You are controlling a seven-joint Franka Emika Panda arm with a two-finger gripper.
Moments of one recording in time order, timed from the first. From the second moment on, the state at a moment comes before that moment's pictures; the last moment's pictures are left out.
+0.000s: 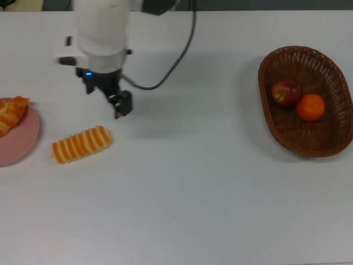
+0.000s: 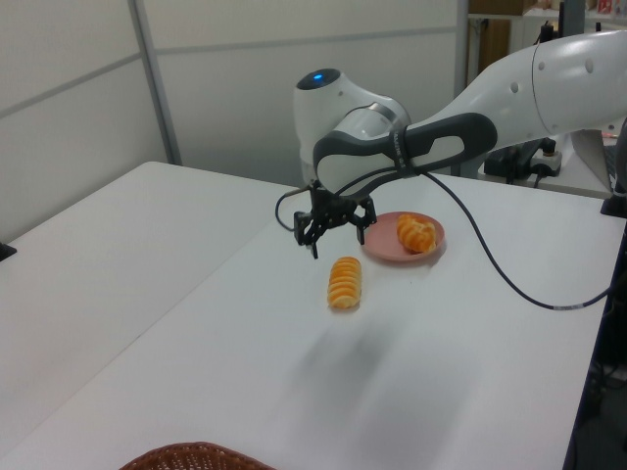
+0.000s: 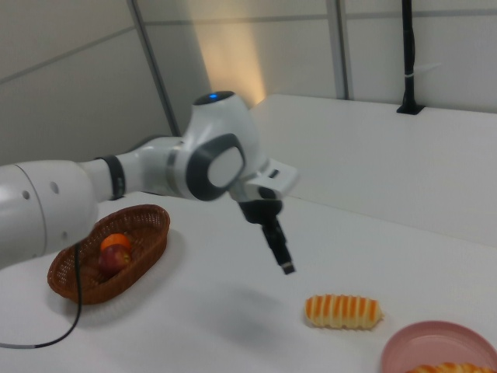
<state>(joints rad) -0.16 0.30 0.14 -1.63 -0.21 2.02 0.73</state>
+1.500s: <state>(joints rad) -0.29 0.53 0.15 -1.64 -0.31 2.27 0.73</state>
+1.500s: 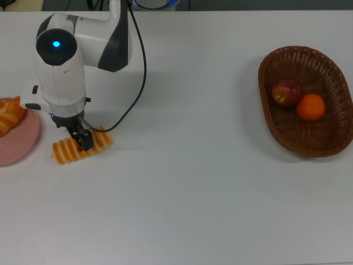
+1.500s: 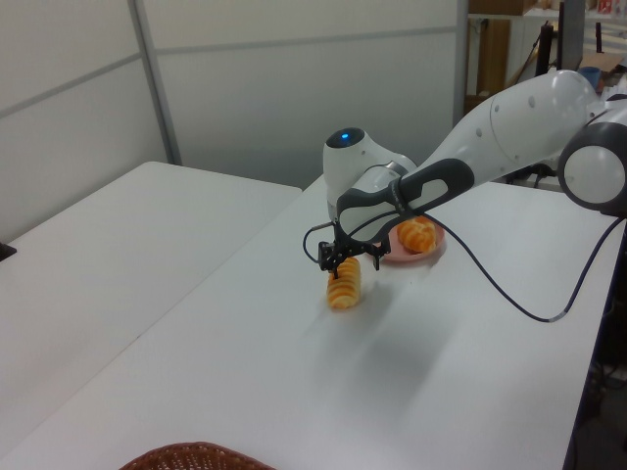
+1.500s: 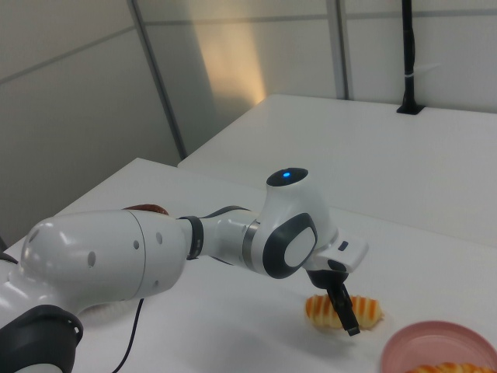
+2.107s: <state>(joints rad) -0.29 0.56 0.15 -1.63 -0.33 2.31 0.74</state>
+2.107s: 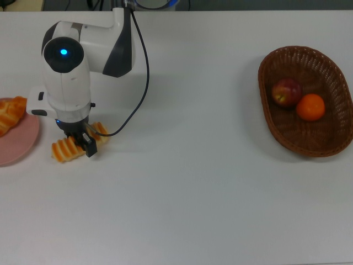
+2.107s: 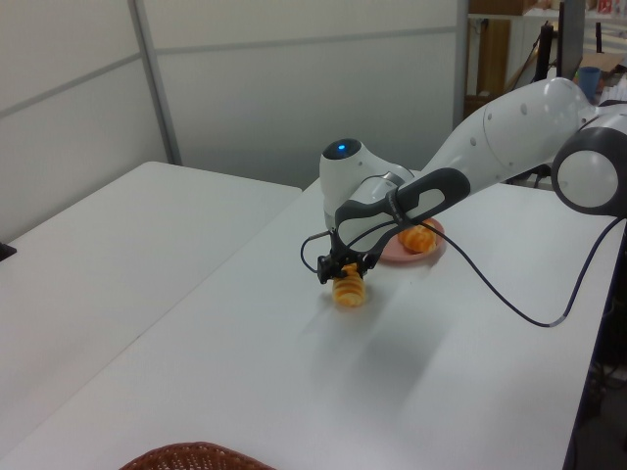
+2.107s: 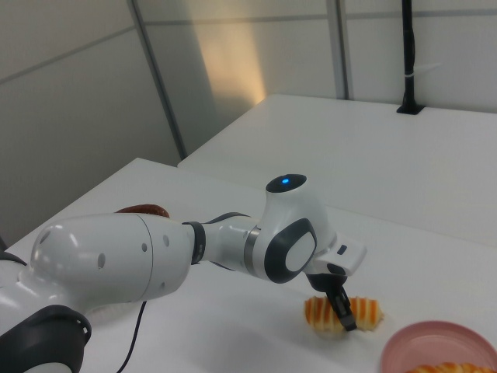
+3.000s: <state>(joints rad) -0.53 0.52 0.14 -1.51 -0.24 2.35 0.71</state>
